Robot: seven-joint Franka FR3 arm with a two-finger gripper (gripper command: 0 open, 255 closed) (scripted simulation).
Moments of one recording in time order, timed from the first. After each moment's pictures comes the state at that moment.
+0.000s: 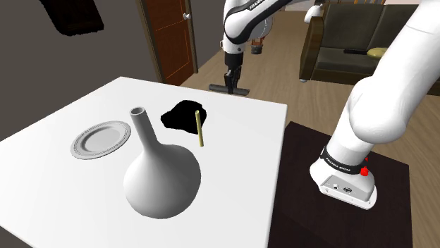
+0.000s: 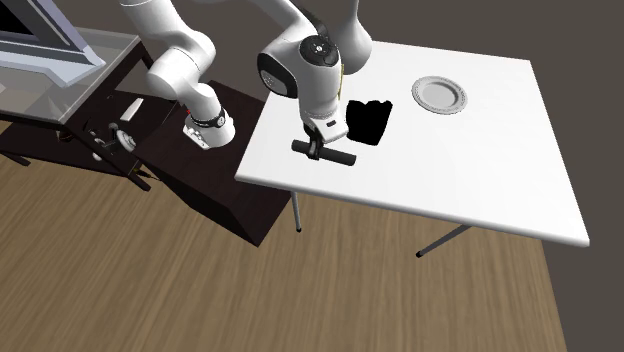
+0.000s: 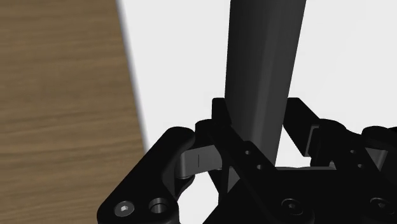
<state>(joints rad) 0.14 -0.11 -0.20 -2.31 0.06 2.17 -0.32</state>
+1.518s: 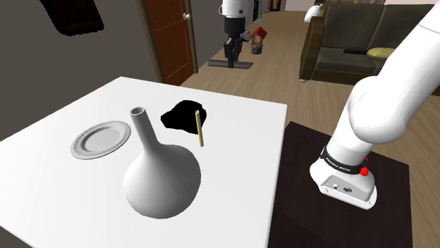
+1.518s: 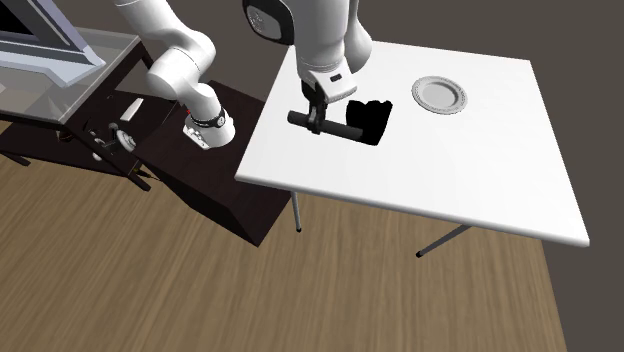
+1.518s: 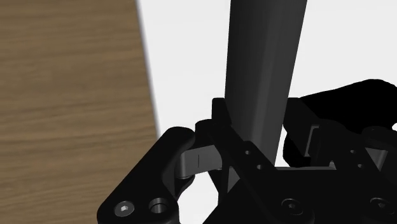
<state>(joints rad) 0.13 -0.21 -0.19 -2.10 0.04 1.86 -0.28</state>
